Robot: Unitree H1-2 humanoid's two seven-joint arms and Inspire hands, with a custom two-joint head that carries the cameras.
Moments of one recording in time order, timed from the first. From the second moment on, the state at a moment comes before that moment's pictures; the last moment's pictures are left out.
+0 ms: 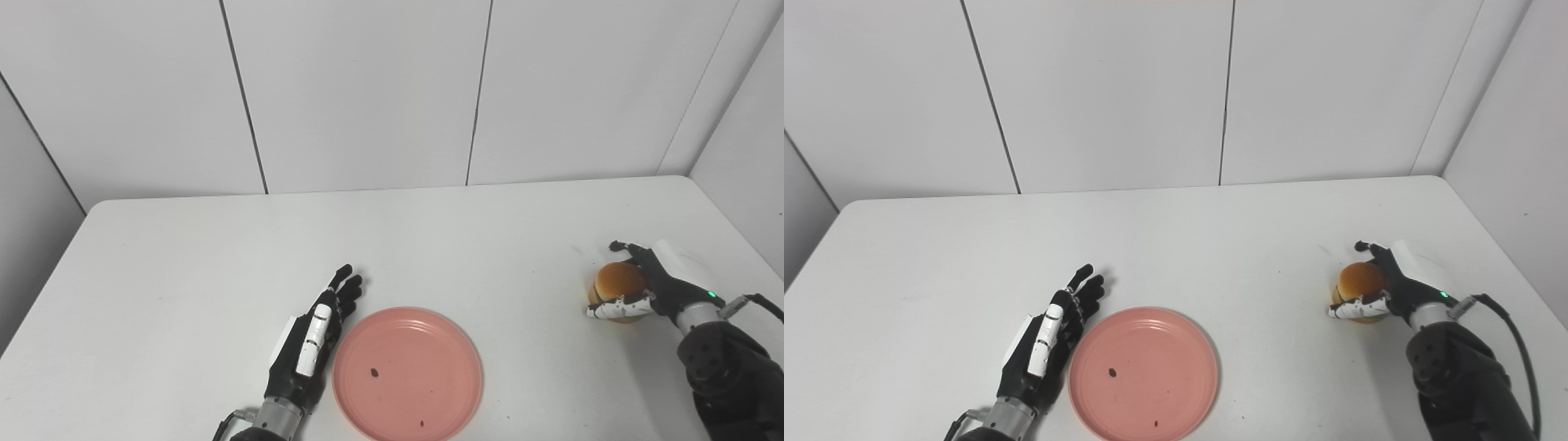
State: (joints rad) left arm -0.16 -0.01 -0.10 0.05 -0.13 0.02 -0.19; right arm -0.34 -0.48 -0.01 -0.04 -0.78 0.47 0.32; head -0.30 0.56
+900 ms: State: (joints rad) left arm -0.16 -0.01 -0.10 0.05 -0.13 0.02 -0.20; right arm -0.34 -0.43 -0.03 -0.05 -0.66 0.41 0.02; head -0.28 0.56
